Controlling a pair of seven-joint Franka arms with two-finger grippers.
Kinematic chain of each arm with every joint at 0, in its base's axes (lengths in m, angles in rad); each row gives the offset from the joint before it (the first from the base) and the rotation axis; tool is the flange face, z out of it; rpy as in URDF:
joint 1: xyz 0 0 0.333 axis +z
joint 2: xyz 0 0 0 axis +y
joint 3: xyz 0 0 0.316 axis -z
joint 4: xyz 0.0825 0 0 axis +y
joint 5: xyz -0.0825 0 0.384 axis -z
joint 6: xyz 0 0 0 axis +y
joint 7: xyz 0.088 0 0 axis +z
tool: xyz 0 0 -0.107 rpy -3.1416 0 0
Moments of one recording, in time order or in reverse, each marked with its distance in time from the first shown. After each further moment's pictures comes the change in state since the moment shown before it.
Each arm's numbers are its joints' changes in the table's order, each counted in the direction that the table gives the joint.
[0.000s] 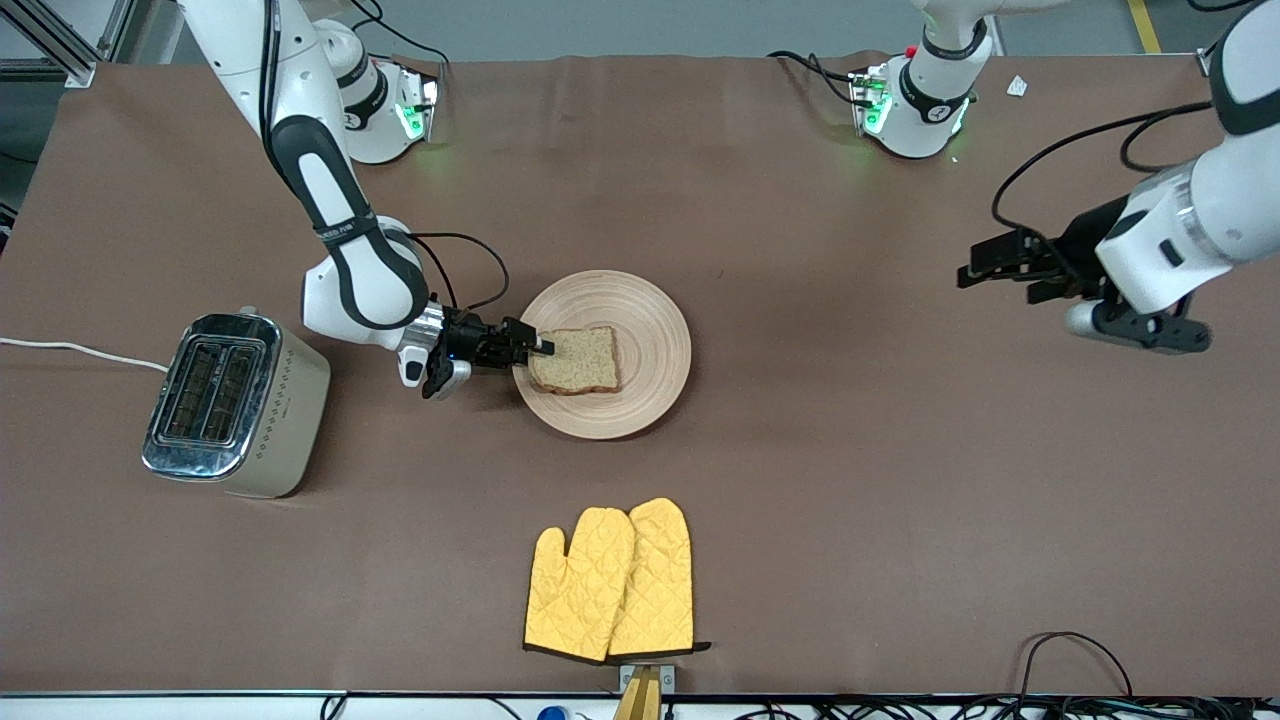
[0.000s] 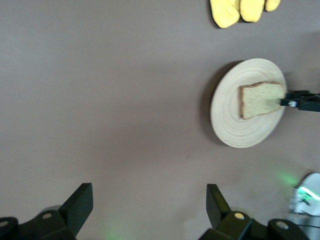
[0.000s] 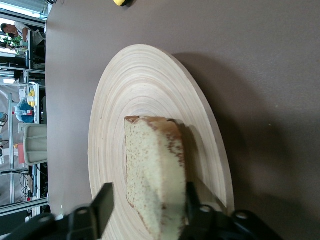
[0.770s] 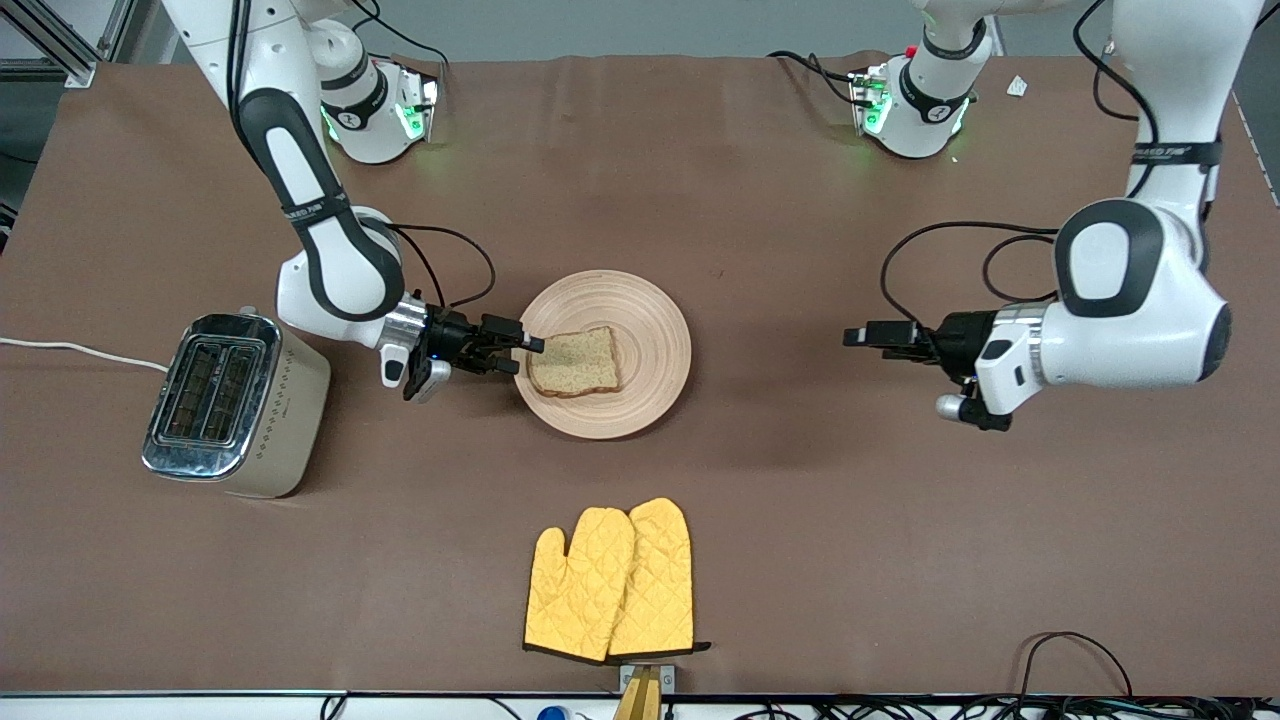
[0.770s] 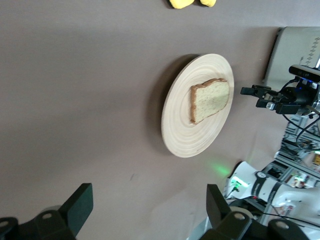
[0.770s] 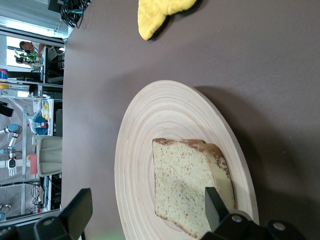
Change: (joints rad) left arm -0.008 0.184 0.026 0.249 0.382 -0.282 -0.226; right arm -0.037 -0.081 0.005 0.002 0.002 0.018 -0.037
